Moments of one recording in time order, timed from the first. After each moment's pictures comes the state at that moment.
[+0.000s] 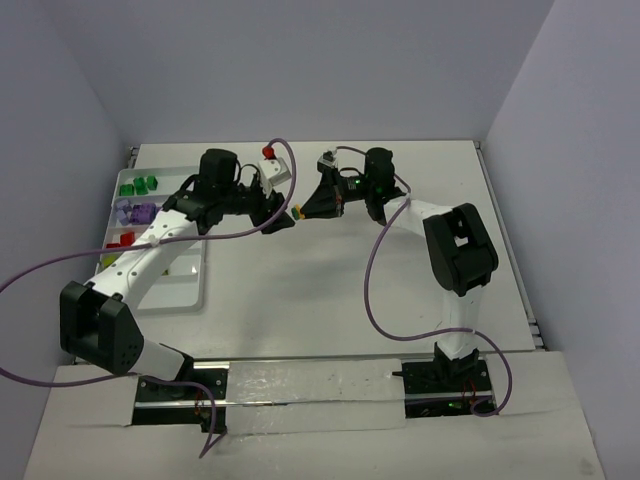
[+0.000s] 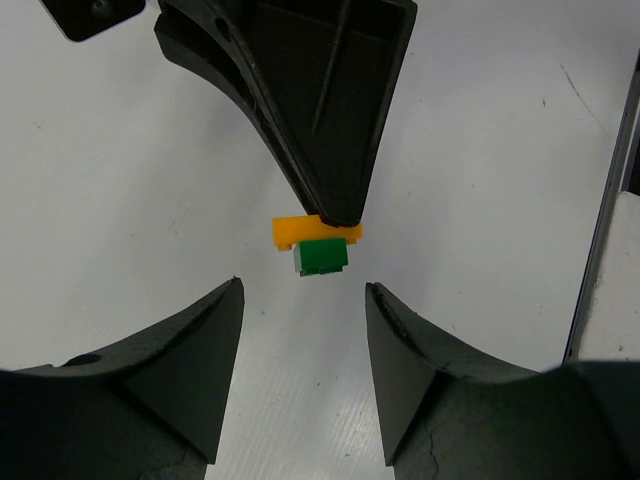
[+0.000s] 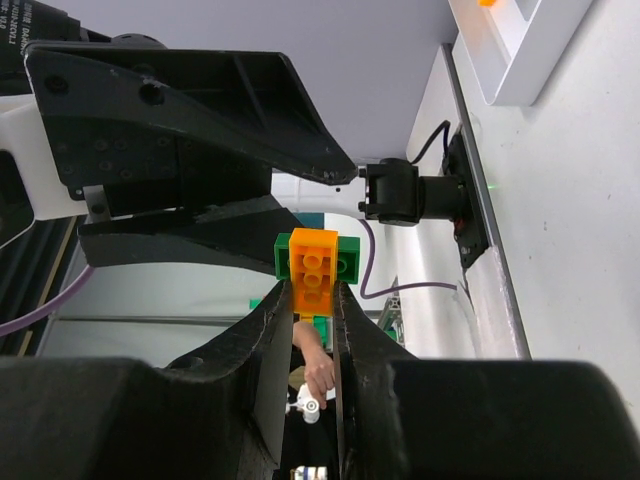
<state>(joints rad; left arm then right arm) -0.44 1.44 1.24 -0.40 0.69 0.33 0.38 1.97 1.24 0.69 -1.36 1.46</state>
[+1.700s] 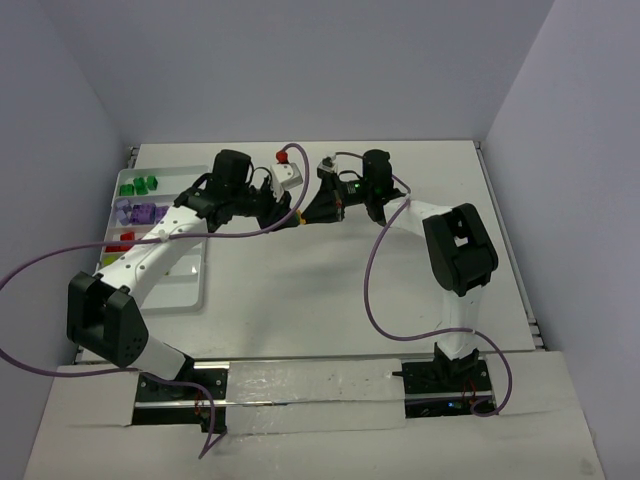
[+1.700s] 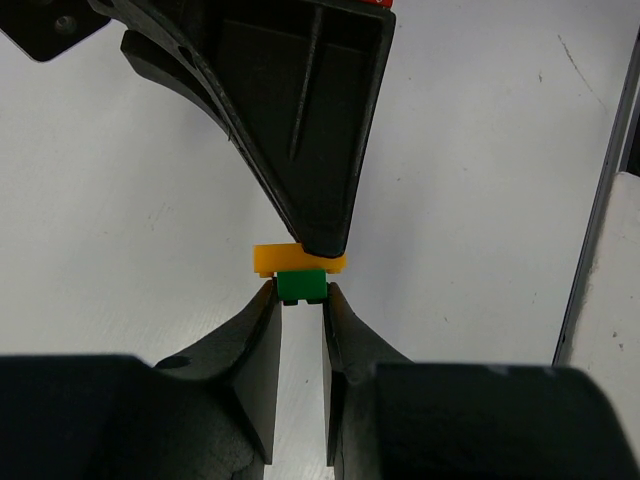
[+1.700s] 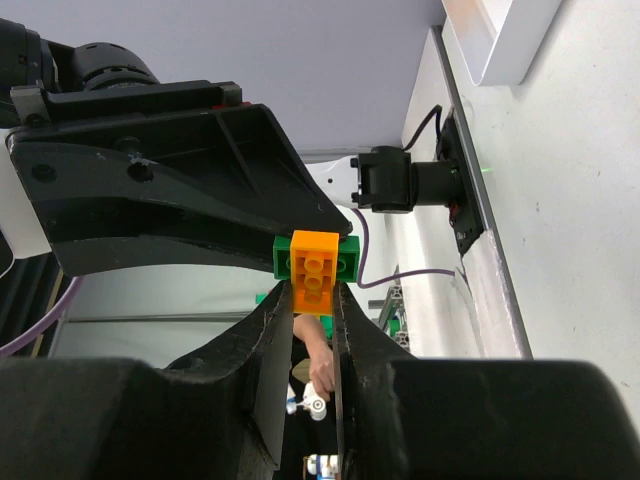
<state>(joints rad) -0.50 1.49 1.28 -0.45 0.65 0.35 0.39 1.97 1.24 0.57 -1.37 1.38</state>
